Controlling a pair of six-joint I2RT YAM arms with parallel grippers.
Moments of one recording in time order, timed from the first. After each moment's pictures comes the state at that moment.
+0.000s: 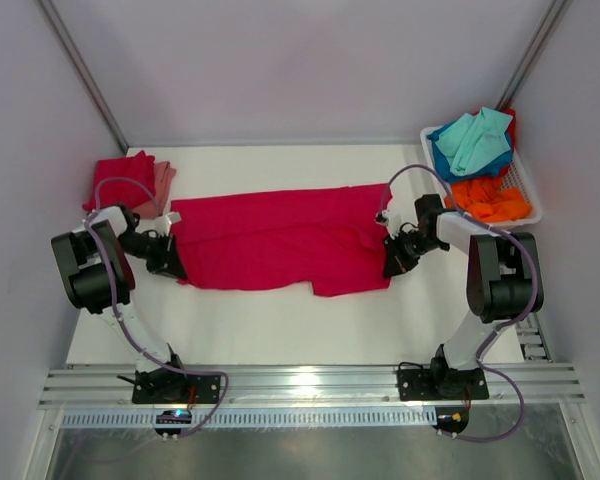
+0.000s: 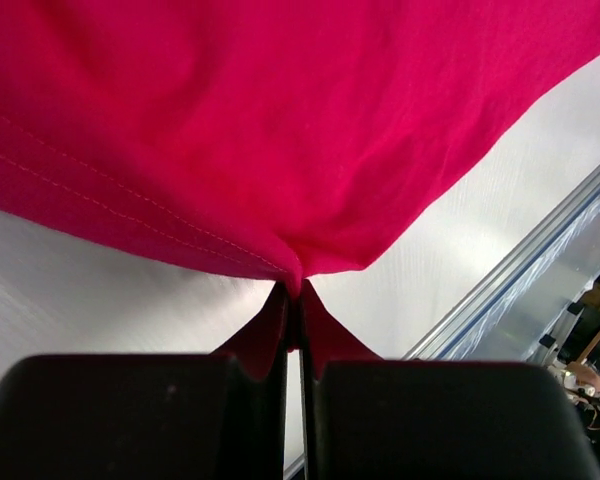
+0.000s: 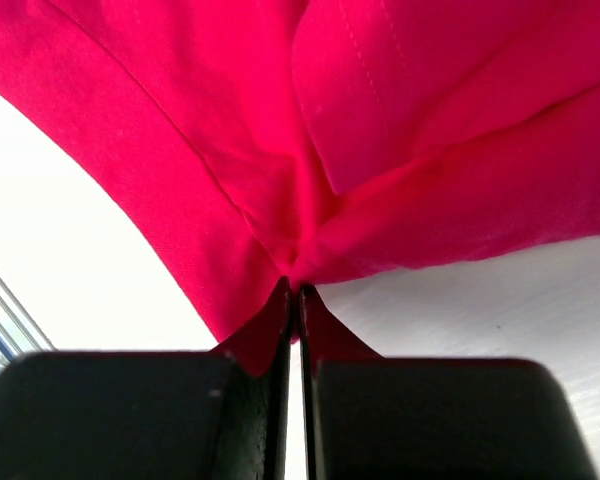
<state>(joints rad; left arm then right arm) 0.38 1.92 1.22 -1.07 0.67 0.62 0.04 1.74 0.99 -0.69 -0.64 -0.60</state>
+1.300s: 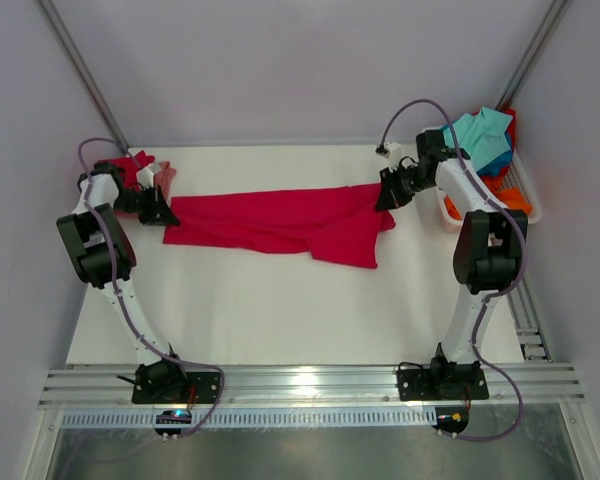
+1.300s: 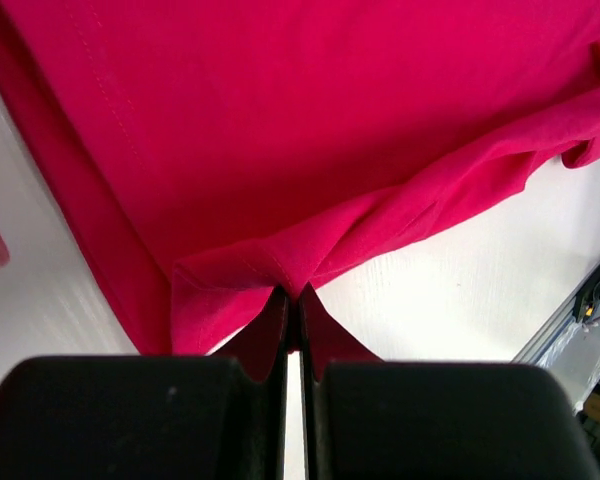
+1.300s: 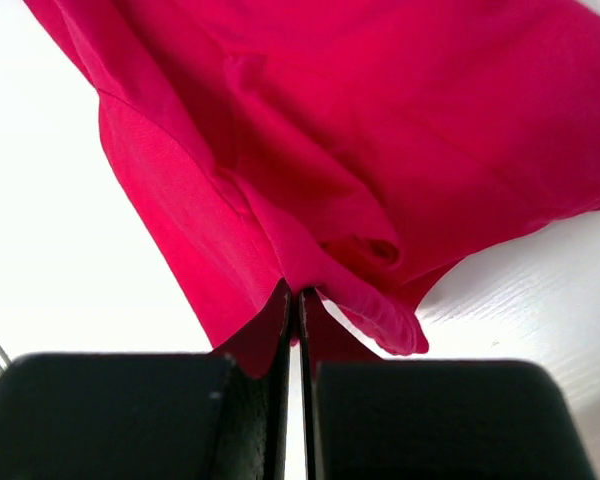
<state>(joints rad) 0.38 2.21 1.78 -1.02 0.80 0.40 0.04 1.97 1.64 -0.85 -0.70 -0.49</state>
